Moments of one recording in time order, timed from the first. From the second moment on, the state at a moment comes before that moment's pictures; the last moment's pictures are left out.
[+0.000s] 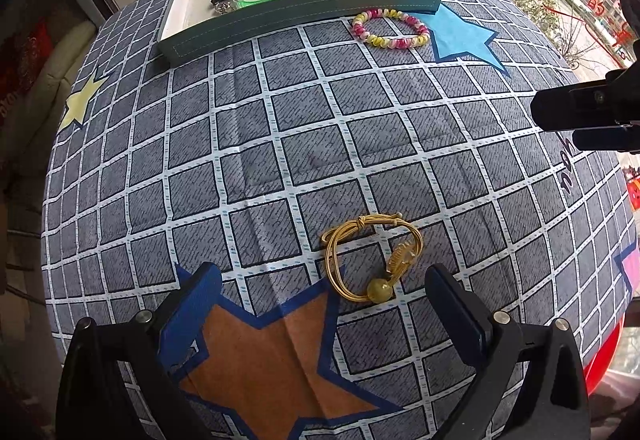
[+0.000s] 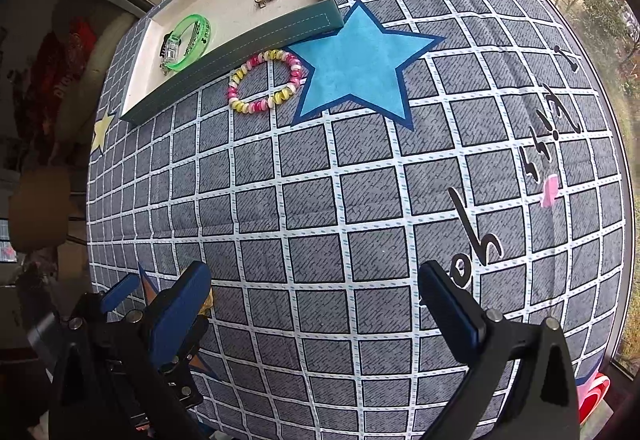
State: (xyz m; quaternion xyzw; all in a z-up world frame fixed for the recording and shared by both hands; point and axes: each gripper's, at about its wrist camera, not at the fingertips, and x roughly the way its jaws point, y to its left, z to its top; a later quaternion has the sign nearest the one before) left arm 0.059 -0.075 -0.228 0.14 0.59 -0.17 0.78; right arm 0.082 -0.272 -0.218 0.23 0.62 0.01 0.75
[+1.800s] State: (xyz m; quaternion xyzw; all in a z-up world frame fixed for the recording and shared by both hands) left arm 0.109 -0.093 -0.231 0.09 0.58 -0.20 0.78; right arm 0.202 -0.265 -0.239 0.17 0.60 -0.06 0.78
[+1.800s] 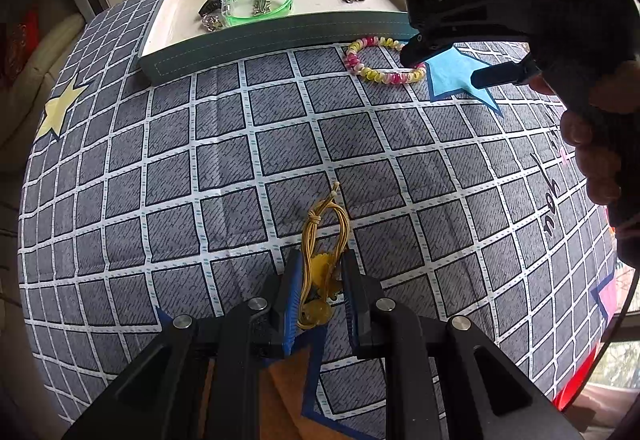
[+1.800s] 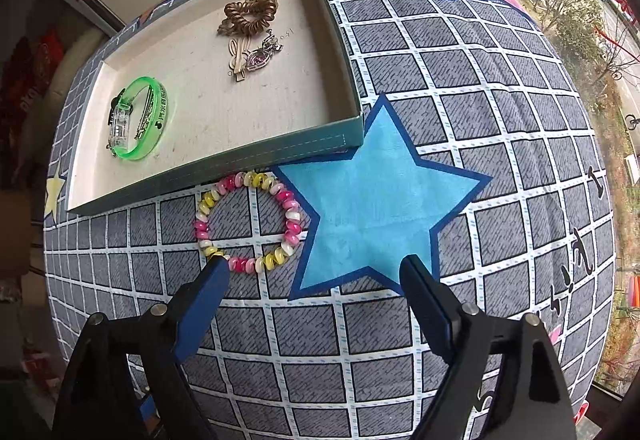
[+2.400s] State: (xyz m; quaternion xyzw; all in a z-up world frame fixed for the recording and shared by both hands) left arm 0.110 -0.089 -0.231 0.08 0.58 -0.19 0.79; right arm 0.192 -0.225 -0.243 0.05 0.61 -0.03 0.79
